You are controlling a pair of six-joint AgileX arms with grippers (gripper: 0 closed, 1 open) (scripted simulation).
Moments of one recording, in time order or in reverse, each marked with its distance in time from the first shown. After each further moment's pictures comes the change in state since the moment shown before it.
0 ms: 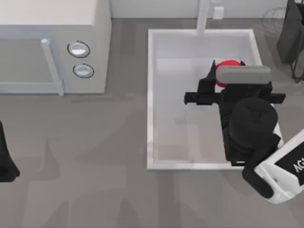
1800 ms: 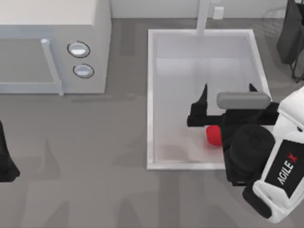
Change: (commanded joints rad) left arm 0.000 0.000 0.000 0.000 0.000 0.000; right arm -0.004 0.205 -0.044 0.243 -0.006 -0.006
